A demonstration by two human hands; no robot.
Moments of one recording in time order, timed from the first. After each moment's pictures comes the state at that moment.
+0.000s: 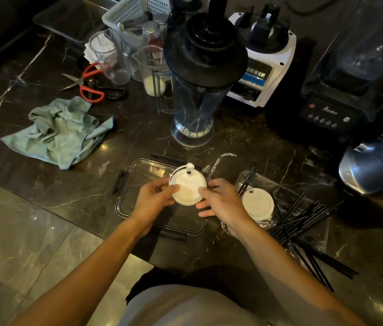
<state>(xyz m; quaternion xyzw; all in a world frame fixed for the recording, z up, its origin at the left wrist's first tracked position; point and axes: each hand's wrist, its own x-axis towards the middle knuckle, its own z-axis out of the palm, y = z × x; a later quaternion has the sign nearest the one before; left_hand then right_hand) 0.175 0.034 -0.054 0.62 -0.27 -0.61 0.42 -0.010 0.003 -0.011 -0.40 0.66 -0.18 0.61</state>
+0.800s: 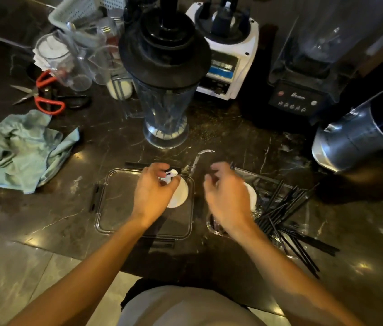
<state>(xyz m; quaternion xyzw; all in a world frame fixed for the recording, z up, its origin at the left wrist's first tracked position) 0.144 -0.012 -0.053 0.71 -0.48 -0.43 0.30 -0.031 0.001 0.012 -0.59 0.74 -0.17 0.27</state>
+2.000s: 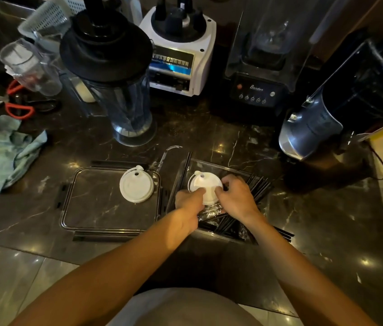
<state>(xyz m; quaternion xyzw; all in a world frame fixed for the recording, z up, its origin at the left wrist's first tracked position) -0.048 0.014 -0.047 0.69 -0.10 -0.66 0.29 -0.176 0.014 -0.041 -0.55 0.75 -0.11 0.35</state>
